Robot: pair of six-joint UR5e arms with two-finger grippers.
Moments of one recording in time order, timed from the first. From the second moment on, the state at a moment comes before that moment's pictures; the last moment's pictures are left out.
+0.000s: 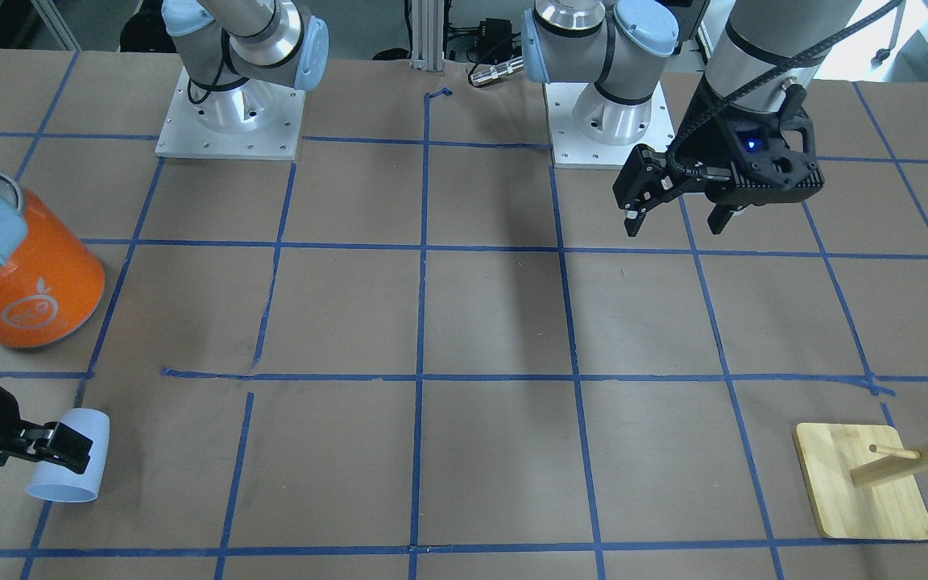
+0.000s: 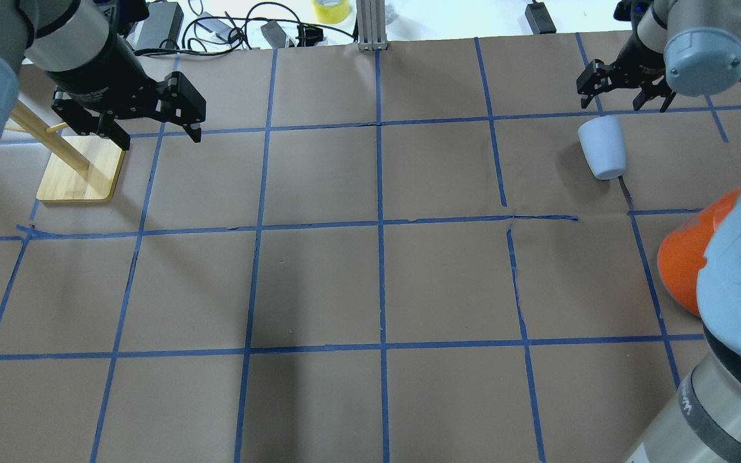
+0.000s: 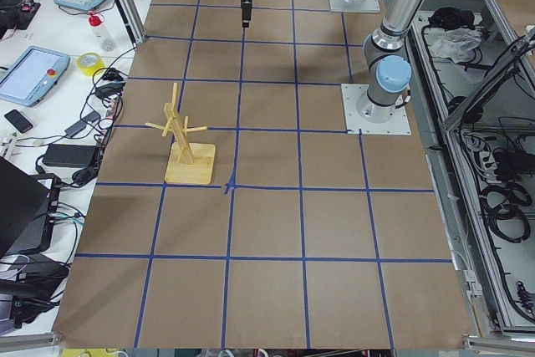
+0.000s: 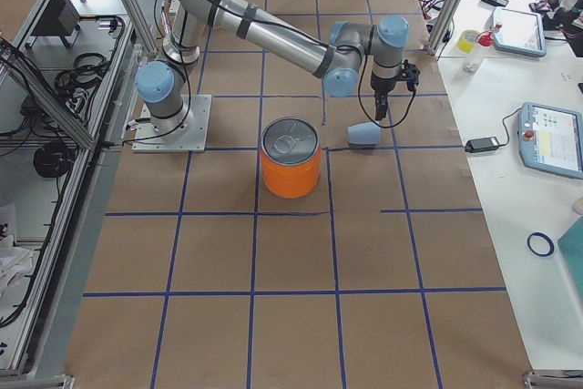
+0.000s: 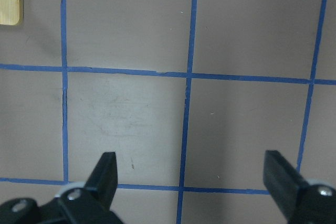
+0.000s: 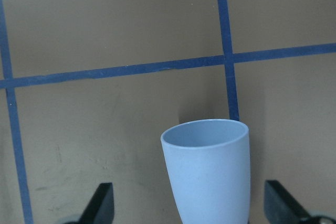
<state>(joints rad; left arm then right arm) -1.52 -1.56 -1.58 -1.48 1.56 -0.03 1.29 -1.04 1.45 -2.07 -1.53 -0.18</state>
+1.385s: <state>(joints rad) -1.52 -1.57 -1.61 -1.43 1.56 -0.01 1.28 -0.94 1.49 -2.16 -1.55 -0.31</state>
